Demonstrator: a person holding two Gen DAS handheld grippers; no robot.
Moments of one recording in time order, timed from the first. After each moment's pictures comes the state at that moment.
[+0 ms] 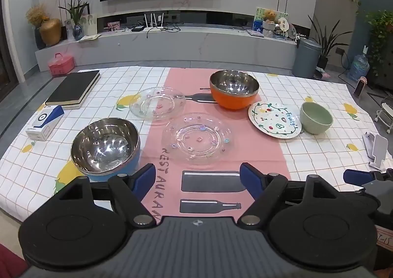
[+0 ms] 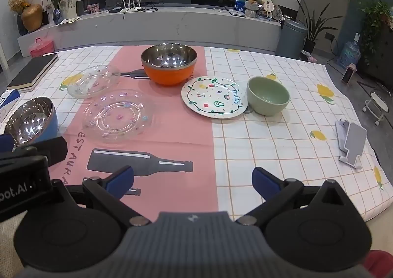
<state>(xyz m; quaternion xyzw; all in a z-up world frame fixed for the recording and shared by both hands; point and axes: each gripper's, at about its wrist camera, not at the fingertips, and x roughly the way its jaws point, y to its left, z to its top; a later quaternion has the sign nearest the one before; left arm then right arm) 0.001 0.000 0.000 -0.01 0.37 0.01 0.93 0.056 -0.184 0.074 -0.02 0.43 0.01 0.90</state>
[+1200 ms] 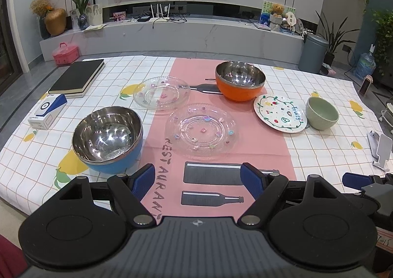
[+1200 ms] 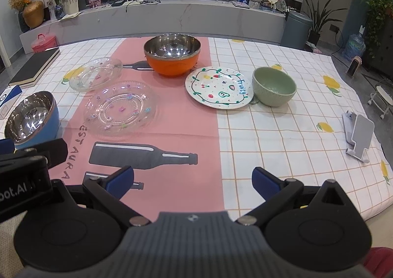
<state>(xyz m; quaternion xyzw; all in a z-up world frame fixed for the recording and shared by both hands) 0.002 0.000 -0.006 -0.02 0.38 0.02 0.92 0.060 -0.184 0.064 -0.02 0.45 0.01 0.89</state>
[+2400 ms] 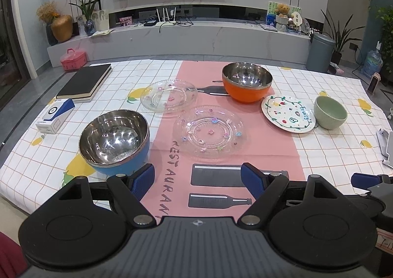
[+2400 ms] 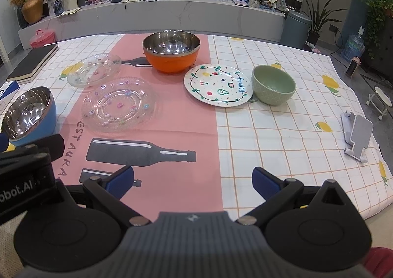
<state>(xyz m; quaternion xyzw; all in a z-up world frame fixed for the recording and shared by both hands) 0.001 -0.005 -0.008 -0.01 0.37 0.04 0.93 0.061 -0.182 0.061 -0.03 0.46 0.01 0.89</state>
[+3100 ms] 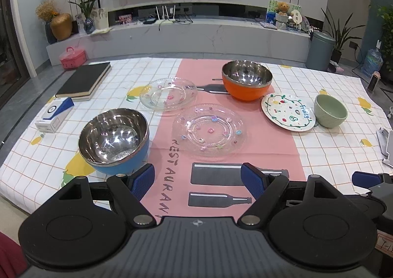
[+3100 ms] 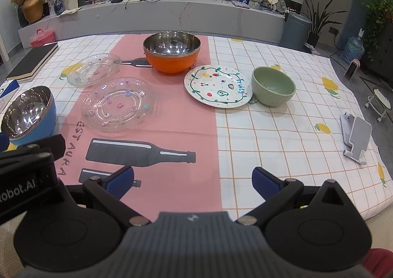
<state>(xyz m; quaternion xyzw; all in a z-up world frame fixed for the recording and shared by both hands) 0.005 -0.005 -0.008 -0.01 0.38 0.04 0.92 0.060 -0.181 0.063 -0.03 0.45 0.01 0.89</state>
